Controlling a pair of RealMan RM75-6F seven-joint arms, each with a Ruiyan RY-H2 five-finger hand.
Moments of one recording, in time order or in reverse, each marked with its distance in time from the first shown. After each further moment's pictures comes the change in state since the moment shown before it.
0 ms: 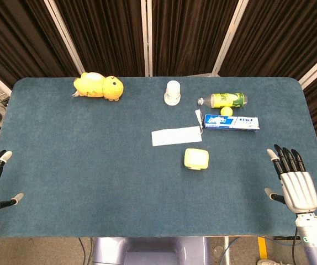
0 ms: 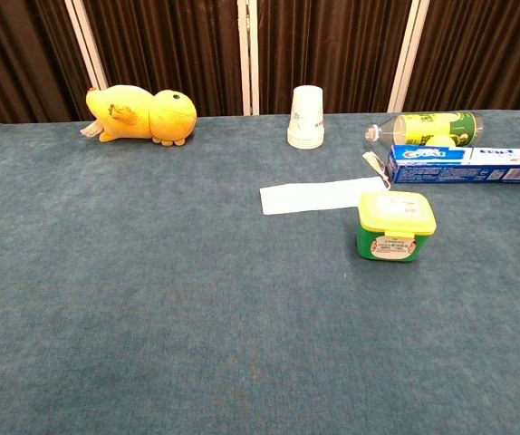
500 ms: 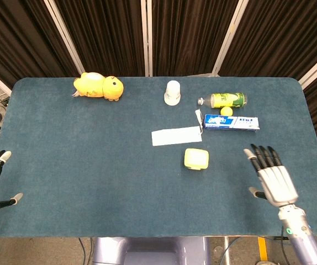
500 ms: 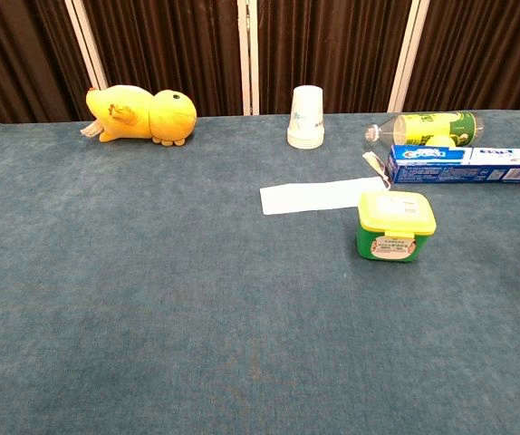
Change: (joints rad) left arm -0.004 -0.005 -0.003 0.004 -0.018 -0.015 0.012; right arm 0.101 0.001 0.030 -0.079 0.007 -0.187 -0.108
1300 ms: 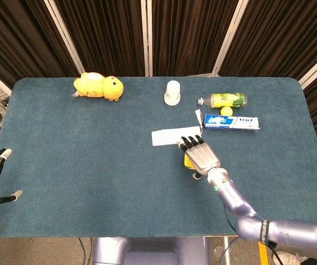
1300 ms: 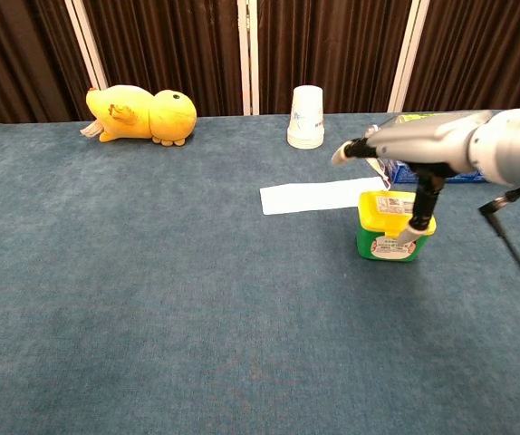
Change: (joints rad) left arm -0.033 -0.023 -0.025 0.043 -0.082 -0.071 0.009; right arm 0.582 -0.269 0.133 0.026 0.809 -0.434 -0.496
